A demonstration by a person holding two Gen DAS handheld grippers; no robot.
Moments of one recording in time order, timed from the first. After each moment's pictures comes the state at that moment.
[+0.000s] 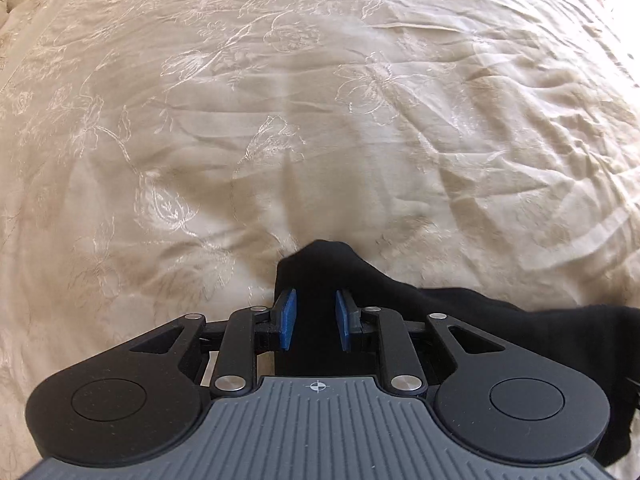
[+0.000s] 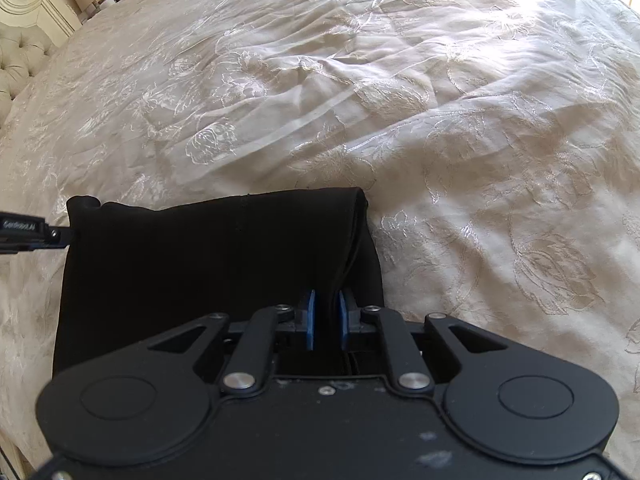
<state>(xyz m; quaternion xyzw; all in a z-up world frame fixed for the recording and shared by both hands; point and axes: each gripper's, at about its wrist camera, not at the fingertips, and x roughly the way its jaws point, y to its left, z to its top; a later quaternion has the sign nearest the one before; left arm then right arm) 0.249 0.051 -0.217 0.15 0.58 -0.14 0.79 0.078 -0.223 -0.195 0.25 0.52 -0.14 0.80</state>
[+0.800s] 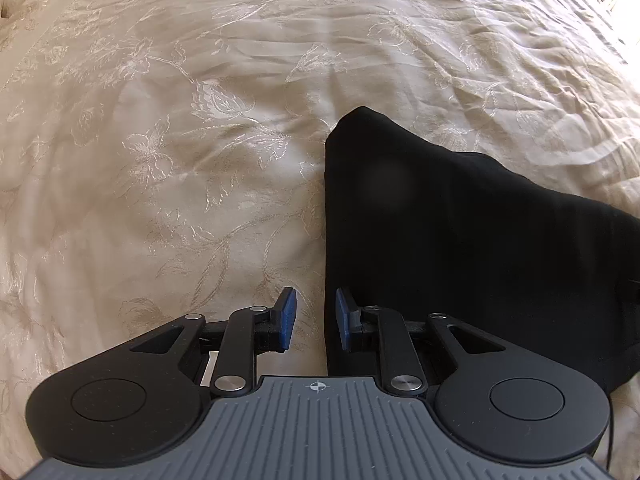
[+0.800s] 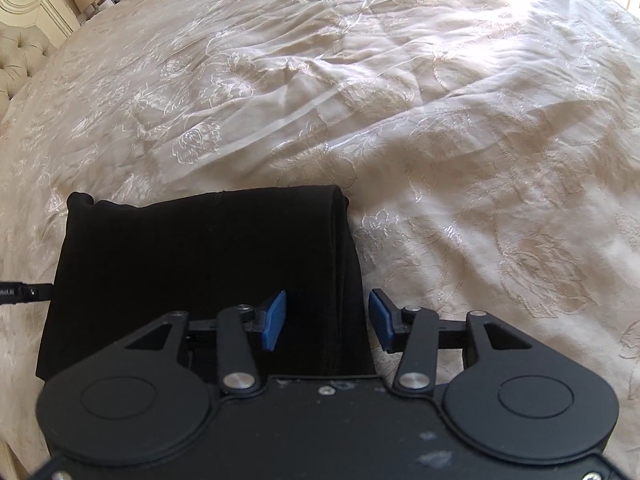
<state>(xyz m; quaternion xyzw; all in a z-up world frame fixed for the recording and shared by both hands) 0.173 0.112 -0.211 0.14 0.58 -0.14 0.79 0.074 -0.230 -0.208 0.25 0.52 -0.14 0.81</state>
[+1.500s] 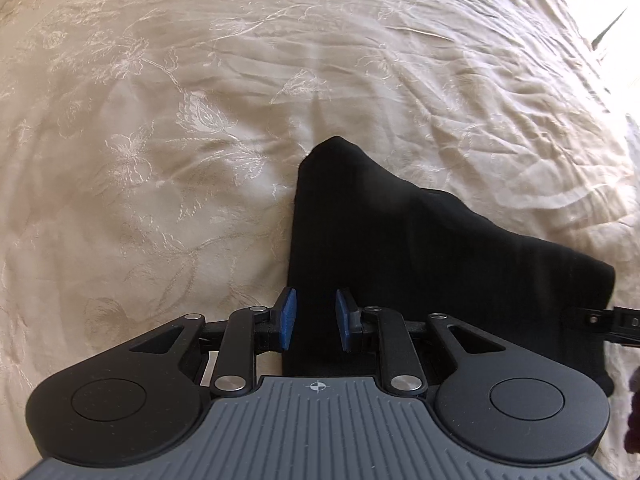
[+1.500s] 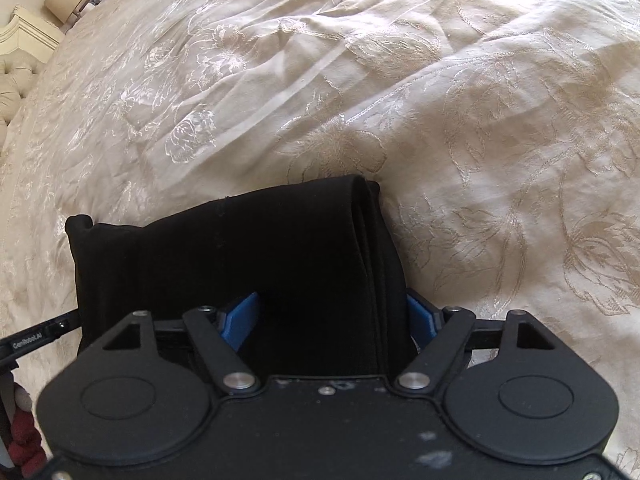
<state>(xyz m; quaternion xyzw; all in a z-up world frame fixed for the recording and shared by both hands) 0.165 0.120 -0.202 0.06 0.56 -0.17 0.81 0.110 -0.236 -0.234 0.33 0.54 -0.12 0.76</state>
